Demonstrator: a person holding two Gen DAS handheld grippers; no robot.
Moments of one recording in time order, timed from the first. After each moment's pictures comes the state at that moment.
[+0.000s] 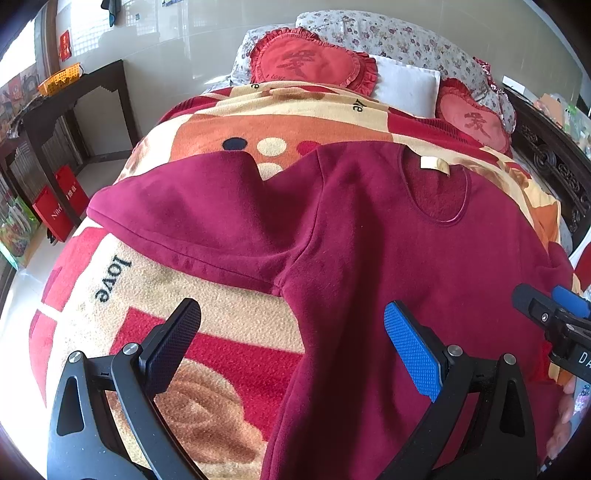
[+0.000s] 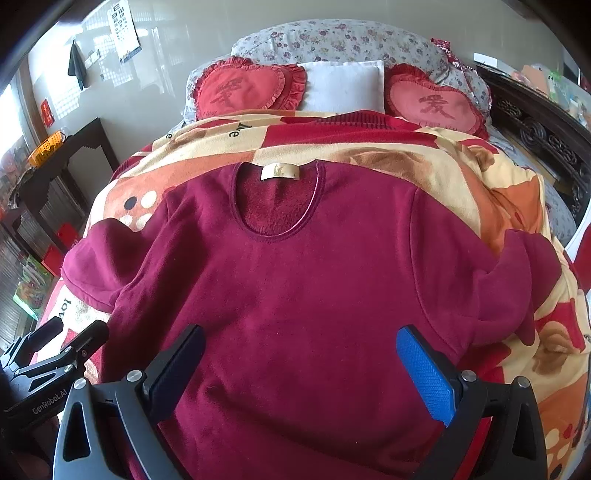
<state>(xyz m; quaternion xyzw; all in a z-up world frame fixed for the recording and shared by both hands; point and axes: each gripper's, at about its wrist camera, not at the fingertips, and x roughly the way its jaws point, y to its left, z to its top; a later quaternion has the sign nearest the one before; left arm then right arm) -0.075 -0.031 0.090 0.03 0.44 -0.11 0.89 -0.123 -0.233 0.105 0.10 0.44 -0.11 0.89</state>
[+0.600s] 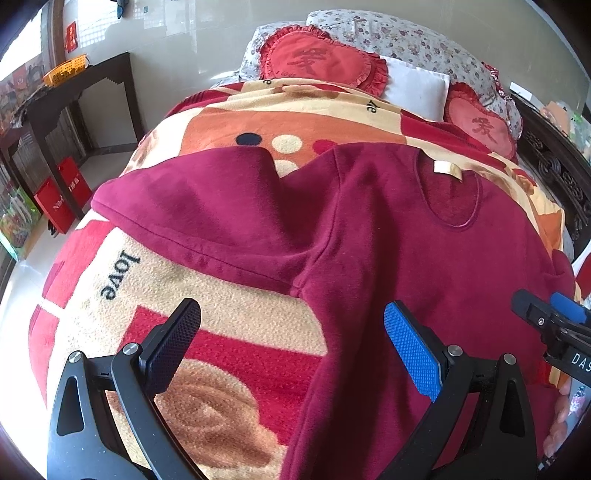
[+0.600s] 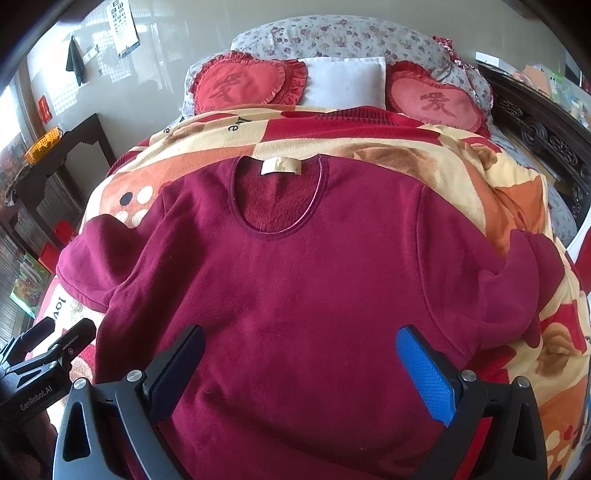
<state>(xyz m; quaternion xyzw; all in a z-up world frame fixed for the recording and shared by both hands) -0.066 -0.015 0.086 0.02 0.45 -0.10 0.89 -0.115 -0.229 0.097 0.10 0.45 -0.11 0.88</state>
